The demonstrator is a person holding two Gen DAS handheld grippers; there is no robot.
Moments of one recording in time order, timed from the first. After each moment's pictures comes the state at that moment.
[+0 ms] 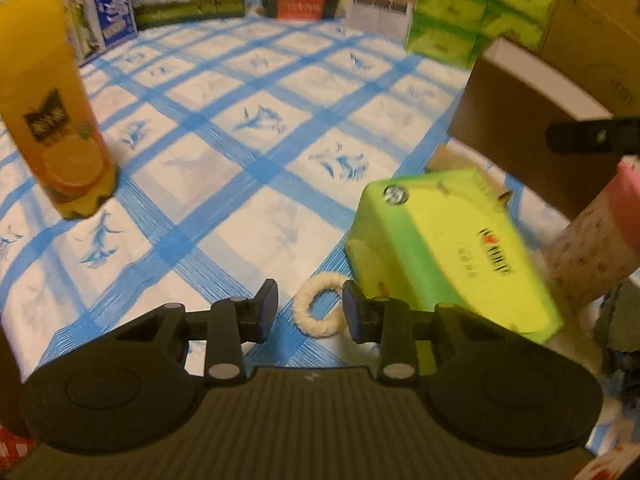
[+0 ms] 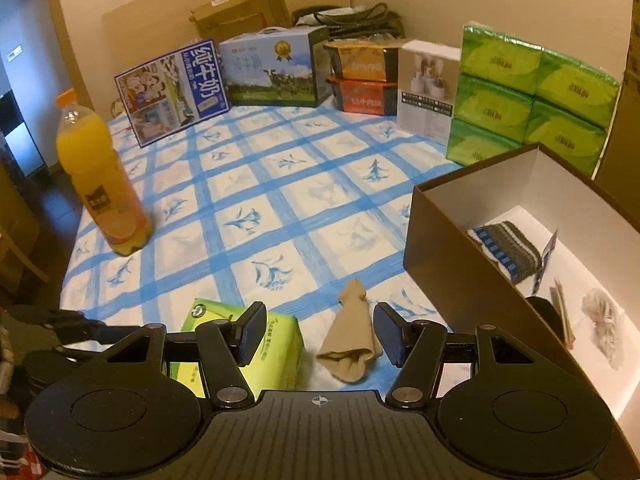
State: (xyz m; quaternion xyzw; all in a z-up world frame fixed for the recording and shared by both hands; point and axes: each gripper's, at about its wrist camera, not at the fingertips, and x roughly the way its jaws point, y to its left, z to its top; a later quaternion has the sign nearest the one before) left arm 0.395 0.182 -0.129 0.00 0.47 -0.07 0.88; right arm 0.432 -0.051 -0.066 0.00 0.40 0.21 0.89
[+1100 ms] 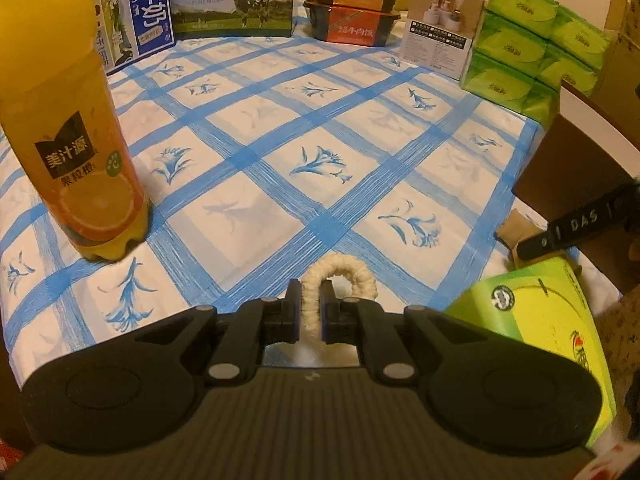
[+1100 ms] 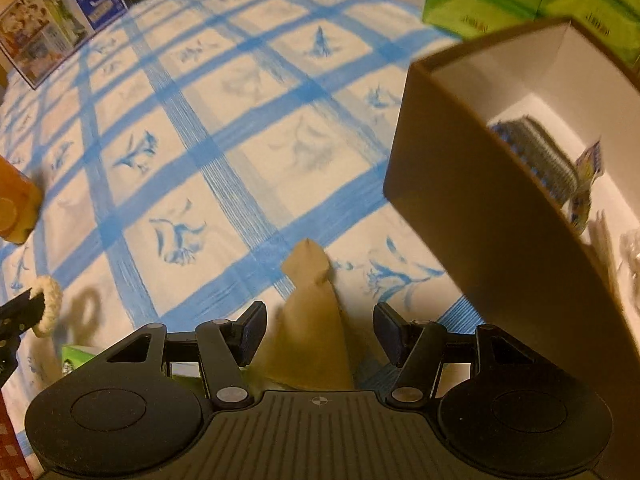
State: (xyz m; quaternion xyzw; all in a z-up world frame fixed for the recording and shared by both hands) left arm 0.449 0.221 -0.134 -0.02 0.45 -0.02 0.89; right arm 0.552 -0.024 -0.154 0.00 0.58 0.11 0.80
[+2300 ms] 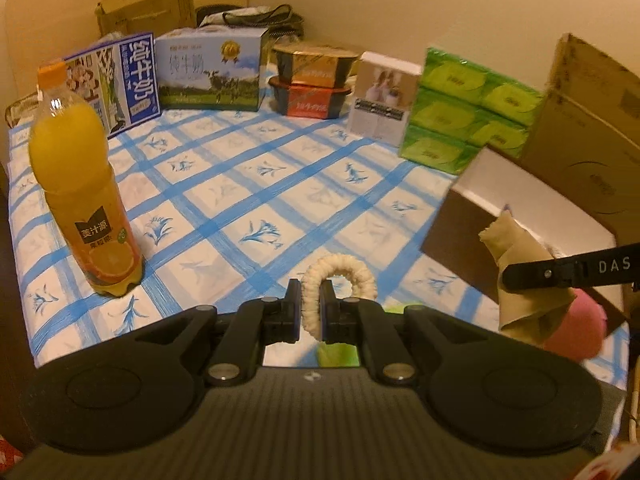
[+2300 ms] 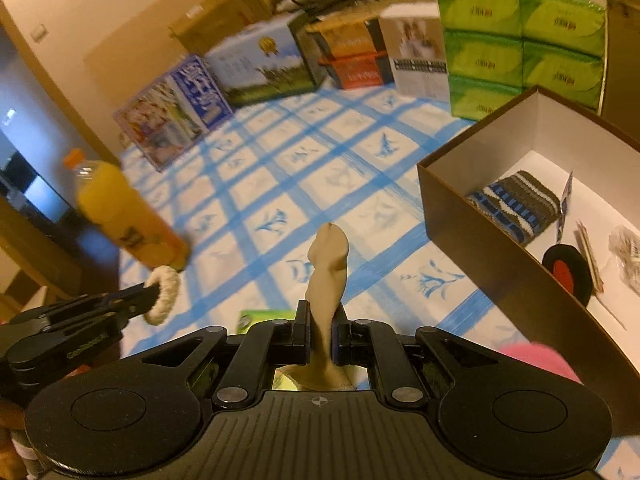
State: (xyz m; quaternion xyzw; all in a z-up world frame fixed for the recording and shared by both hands) left arm 0.379 0.164 -0.018 -0.03 0.37 -0.04 0.93; right arm 0.437 -0.076 -0.029 0.12 0.45 0.23 0.85
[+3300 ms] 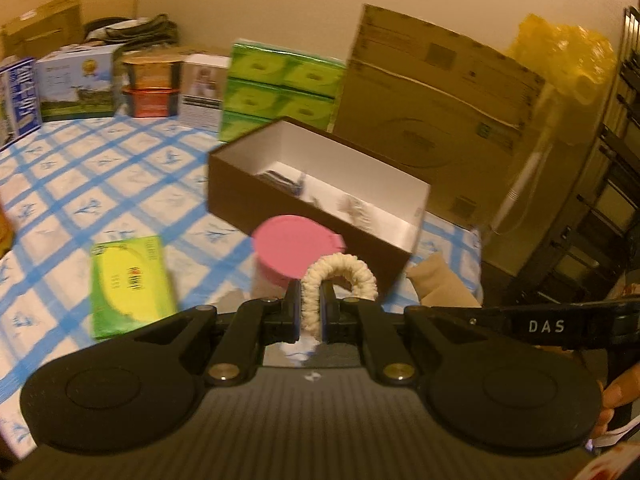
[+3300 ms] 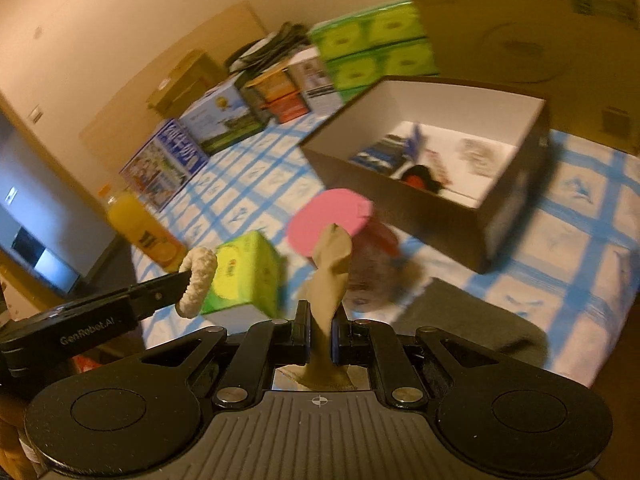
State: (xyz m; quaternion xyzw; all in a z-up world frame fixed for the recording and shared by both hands) left arm 0.244 -0.029 0.025 -0.04 0.36 -0.19 0.91; right arm 0.238 -0.262 -0.010 0.22 0.41 0.17 0.87
